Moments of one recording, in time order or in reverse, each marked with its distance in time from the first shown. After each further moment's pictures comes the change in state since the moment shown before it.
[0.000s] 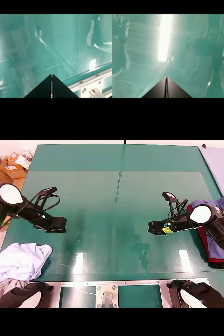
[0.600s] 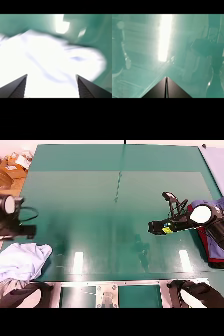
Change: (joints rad) left arm 0.188 0.000 -0.117 0.695 -0.052 -0.264; right arm 0.000 0.000 0.000 0.000 0.000 0.000
